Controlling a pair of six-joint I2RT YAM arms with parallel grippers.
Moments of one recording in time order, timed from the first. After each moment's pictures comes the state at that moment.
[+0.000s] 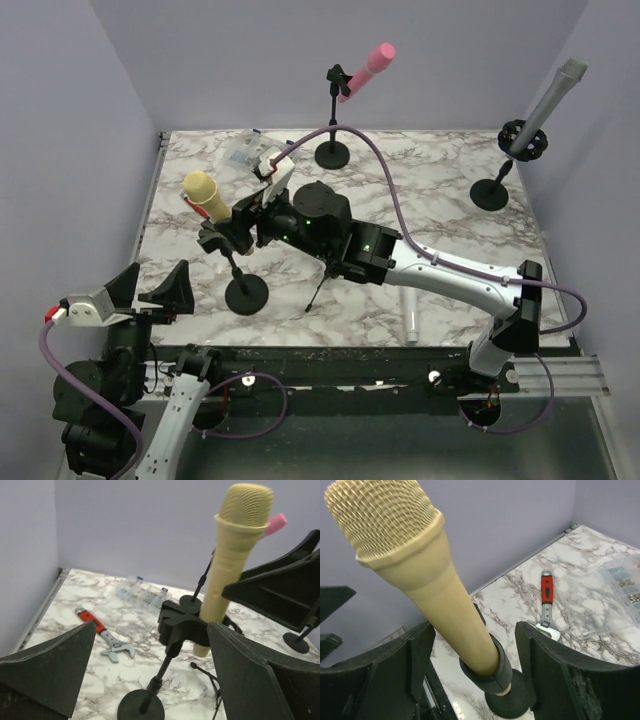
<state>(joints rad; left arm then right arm) -0.22 0.10 1.01 -0.67 -0.14 -0.25 1.21 1.67 1.68 -0.04 0.15 0.22</state>
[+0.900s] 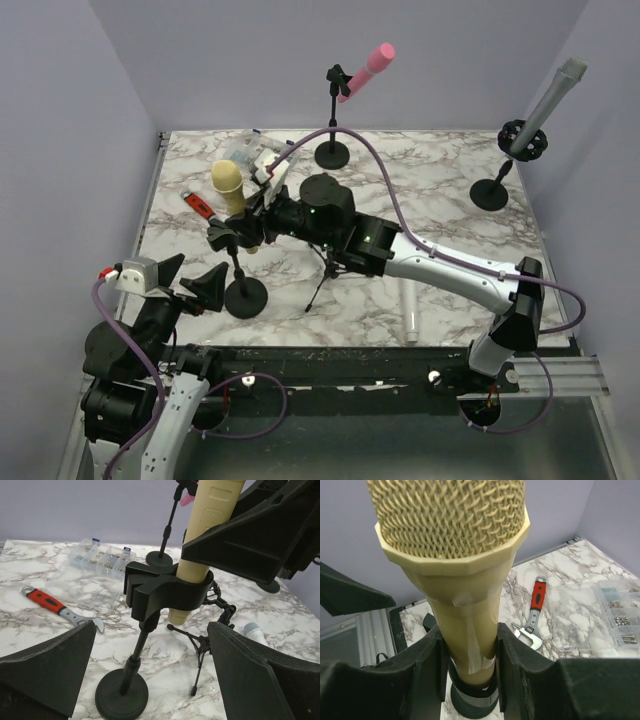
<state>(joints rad) -0.22 0.11 0.87 -0.67 0.05 -0.27 1.20 1.72 1.69 -0.03 0.10 0.04</state>
